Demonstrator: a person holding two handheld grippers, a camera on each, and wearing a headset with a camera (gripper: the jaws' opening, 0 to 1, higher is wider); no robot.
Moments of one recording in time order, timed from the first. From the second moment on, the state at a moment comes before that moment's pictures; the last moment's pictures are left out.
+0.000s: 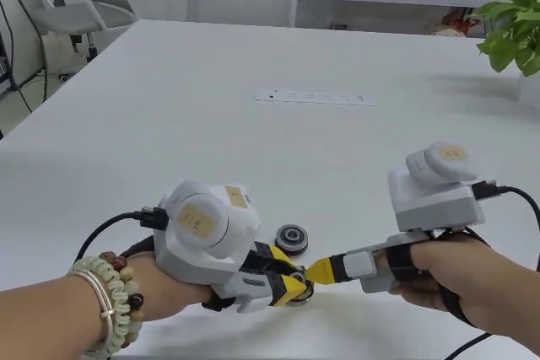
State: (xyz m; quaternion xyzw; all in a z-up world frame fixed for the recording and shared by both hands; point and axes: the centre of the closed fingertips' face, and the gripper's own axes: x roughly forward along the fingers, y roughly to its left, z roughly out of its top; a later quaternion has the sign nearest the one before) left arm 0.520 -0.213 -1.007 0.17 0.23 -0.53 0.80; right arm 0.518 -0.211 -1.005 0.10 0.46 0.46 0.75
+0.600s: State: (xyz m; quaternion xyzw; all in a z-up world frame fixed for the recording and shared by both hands) left arm 0.521 -0.213 -1.007 0.17 0.23 -0.53 0.80; right arm 0.517 -0.196 -0.988 0.14 0.43 0.49 0.74
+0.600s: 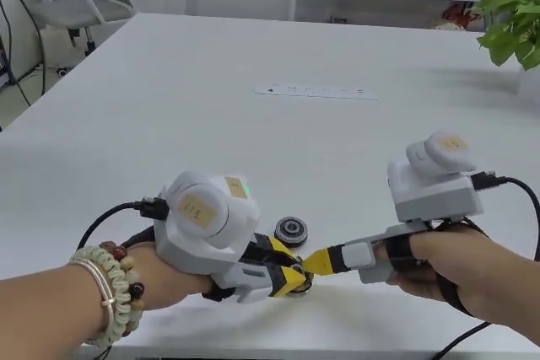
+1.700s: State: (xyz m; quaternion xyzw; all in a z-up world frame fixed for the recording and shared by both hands) left arm 0.520 -0.216 -1.005 0.16 0.25 -0.52 0.80; right arm 0.515 -0.216 -1.004 0.07 0.46 0.44 0.77
